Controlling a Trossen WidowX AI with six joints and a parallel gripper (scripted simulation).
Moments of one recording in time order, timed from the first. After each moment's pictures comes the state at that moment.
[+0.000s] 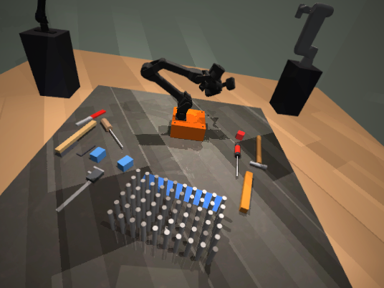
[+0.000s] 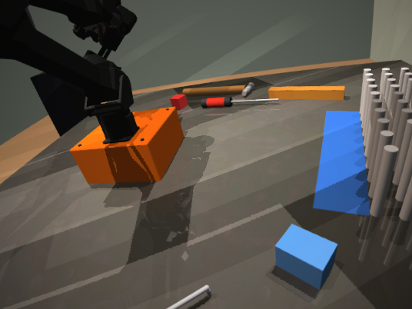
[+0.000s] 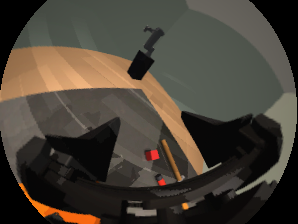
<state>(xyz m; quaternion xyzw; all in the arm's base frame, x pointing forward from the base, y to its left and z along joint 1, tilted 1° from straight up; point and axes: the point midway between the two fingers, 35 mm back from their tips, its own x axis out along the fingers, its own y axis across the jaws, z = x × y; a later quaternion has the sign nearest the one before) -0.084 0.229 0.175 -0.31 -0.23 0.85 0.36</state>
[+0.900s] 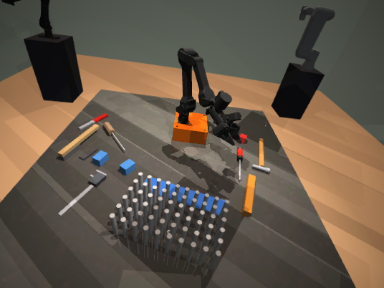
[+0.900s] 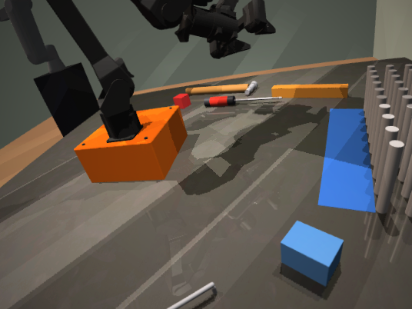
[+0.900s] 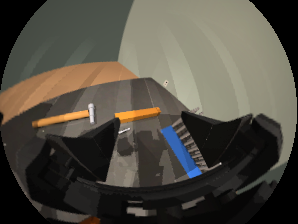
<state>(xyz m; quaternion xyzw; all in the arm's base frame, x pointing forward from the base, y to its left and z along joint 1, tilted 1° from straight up) 0.290 0.209 0.133 -0.26 0.11 0.34 0.90</state>
